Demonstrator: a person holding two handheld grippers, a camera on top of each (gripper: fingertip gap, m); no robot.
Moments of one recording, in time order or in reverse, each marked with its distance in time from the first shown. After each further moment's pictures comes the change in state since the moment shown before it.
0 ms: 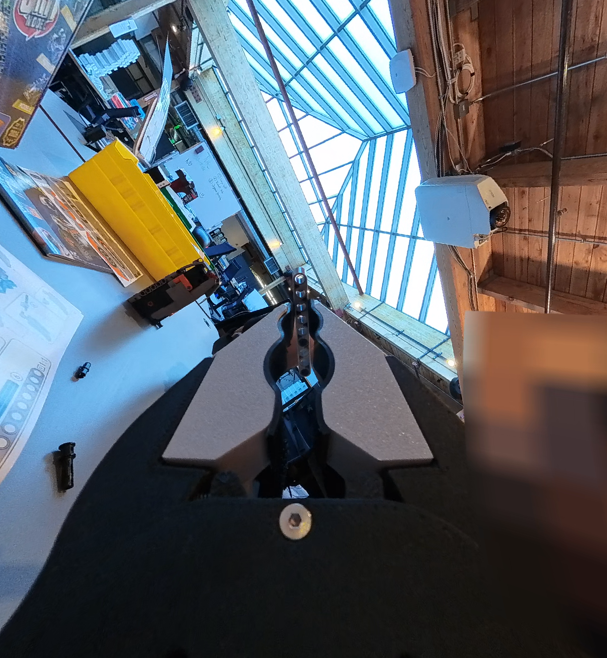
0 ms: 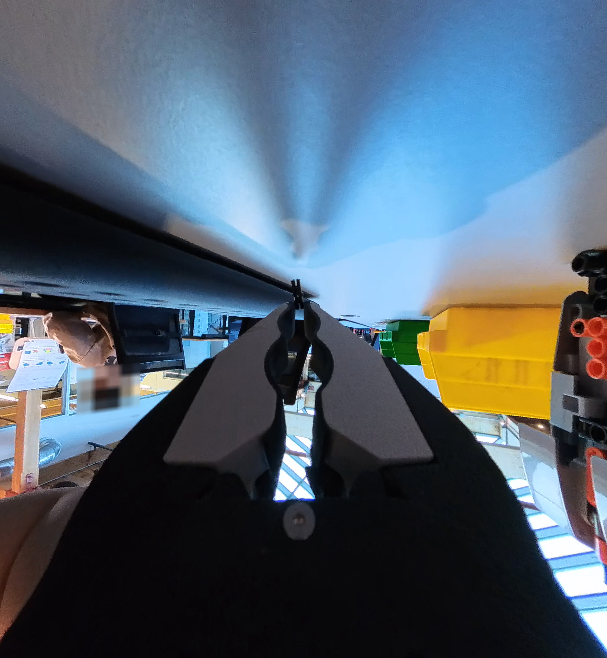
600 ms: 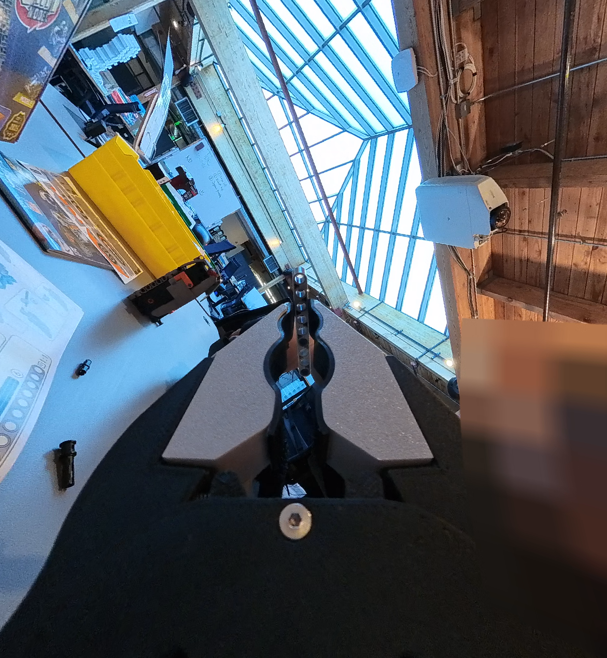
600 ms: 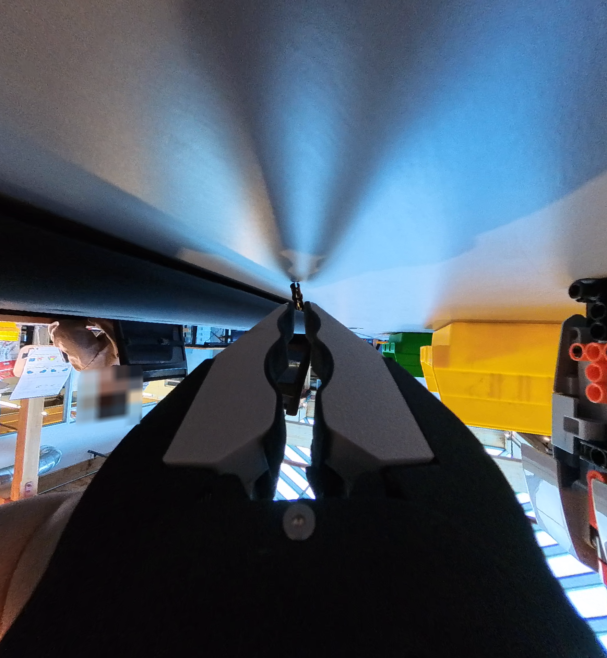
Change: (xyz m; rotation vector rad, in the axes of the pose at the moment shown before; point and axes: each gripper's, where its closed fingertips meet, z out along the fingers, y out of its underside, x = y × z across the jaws) left arm -0.002 0.001 0.001 -0.004 -0.002 -0.010; right arm -0.003 -0.012 0.001 0.032 -0.010 -0.001
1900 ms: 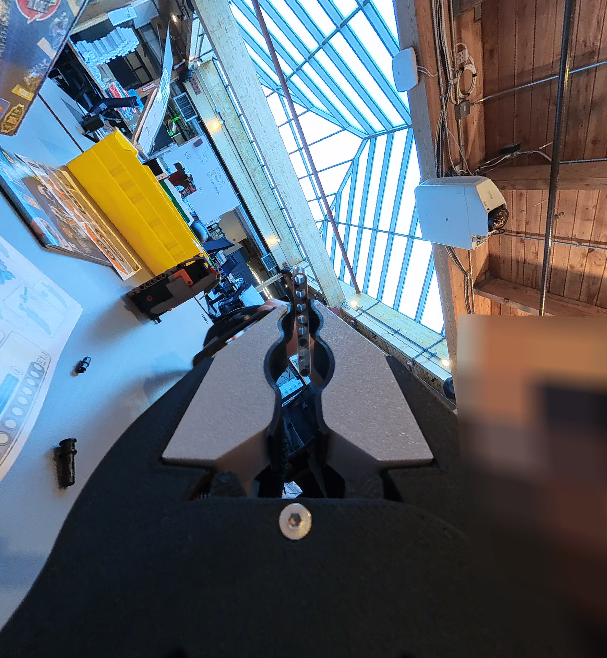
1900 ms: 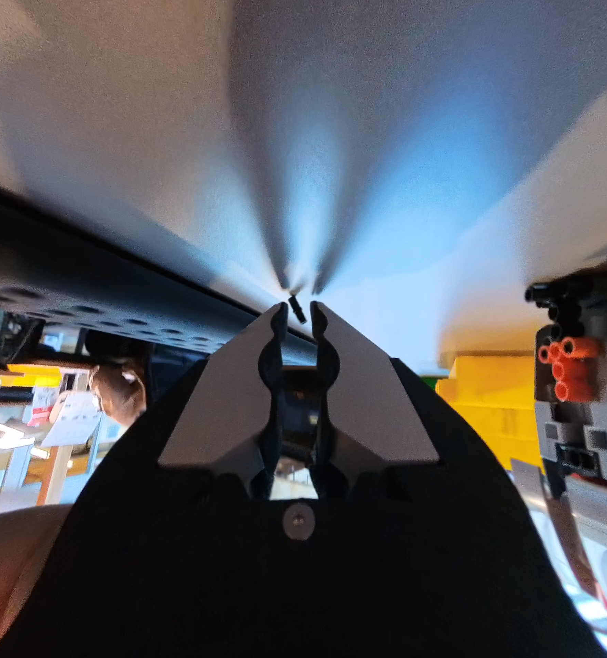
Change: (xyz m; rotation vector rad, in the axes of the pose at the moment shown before) left arm -0.002 0.001 0.000 -0.005 0.003 -0.014; right arm 0.009 -0.015 -0.013 0.194 -0.080 0.046
